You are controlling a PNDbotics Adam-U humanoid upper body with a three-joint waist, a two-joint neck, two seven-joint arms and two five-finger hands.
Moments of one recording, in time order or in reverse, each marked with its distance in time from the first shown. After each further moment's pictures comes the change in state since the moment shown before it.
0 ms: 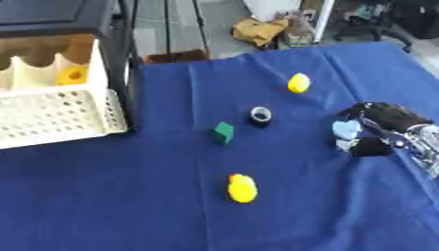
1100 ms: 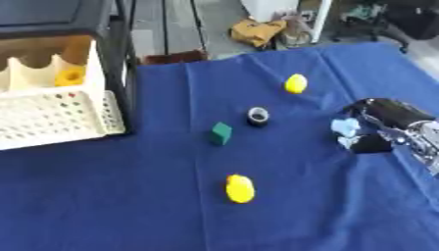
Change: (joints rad) left arm 0.003 -0.008 -0.003 0.000 -0.002 0.002 -0.005; right arm -0.009 -0.007 0.000 0.023 0.038 0.008 -0.016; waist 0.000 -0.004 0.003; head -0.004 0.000
